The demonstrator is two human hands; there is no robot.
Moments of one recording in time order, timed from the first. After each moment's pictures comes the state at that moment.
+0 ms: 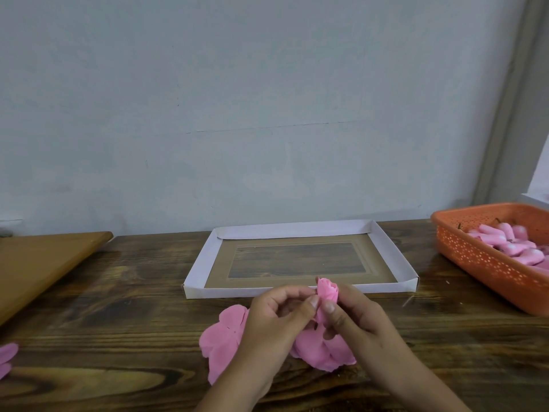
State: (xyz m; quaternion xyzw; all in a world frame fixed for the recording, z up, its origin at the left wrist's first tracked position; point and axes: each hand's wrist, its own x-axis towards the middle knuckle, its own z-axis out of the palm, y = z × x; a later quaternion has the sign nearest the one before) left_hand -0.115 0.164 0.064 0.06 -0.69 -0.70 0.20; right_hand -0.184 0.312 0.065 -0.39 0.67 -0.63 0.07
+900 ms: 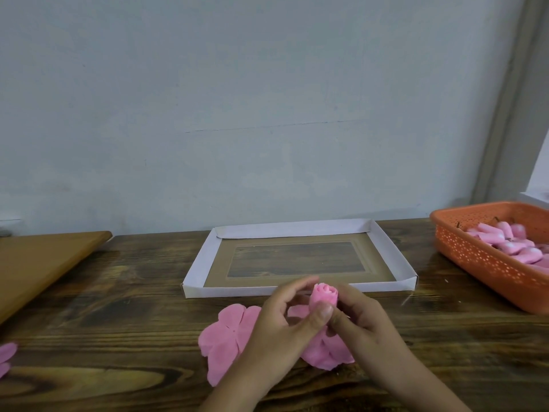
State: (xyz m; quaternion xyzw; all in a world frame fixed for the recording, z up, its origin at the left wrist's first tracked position) left_hand -0.115 0.164 0.058 0.03 -0.78 -0.61 0.18; right_hand -0.187 0.311 0.063 -0.40 0.69 -0.60 0.06
